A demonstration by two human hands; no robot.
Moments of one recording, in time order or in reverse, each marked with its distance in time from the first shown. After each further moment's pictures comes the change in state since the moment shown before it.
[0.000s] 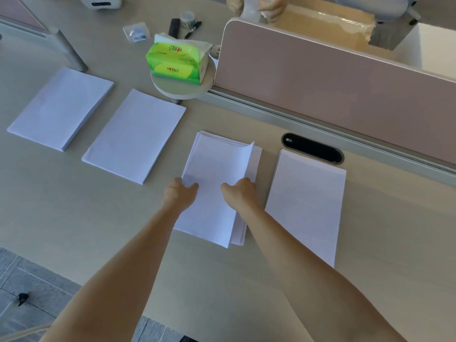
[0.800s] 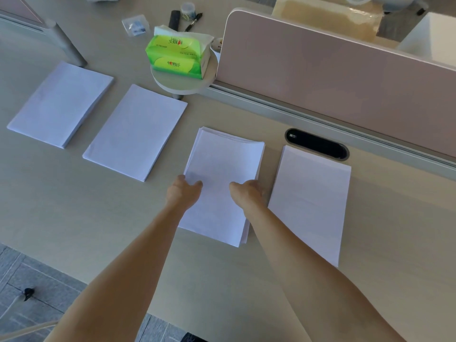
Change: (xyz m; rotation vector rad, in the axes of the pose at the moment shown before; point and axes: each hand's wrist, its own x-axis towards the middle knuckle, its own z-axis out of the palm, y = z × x) left_hand 0.000 0.001 0.005 -0.021 -0.016 -0.028; right_hand 0.018 0.008 0.006 0.134 0.029 0.186
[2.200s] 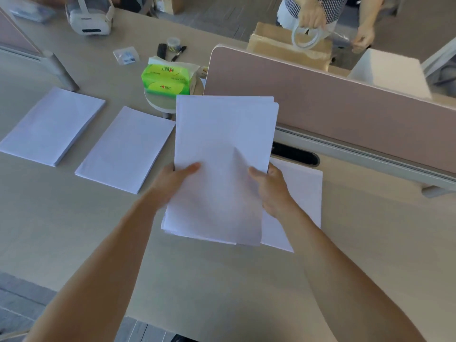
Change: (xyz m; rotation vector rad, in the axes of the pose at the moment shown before) left_hand -0.052 0.043 -0.070 -0.589 -0.321 0.333; right_hand -0.087 0.002 -0.097 0.565 -0.096 -0.545
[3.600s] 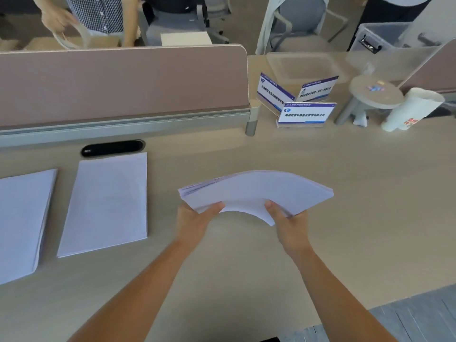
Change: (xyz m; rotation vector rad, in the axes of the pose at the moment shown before) left_hand -0.164 -0.142 0.507 0.083 -0.318 0.347; right_hand -0.219 0.153 -0.478 0.105 0.675 -0.405
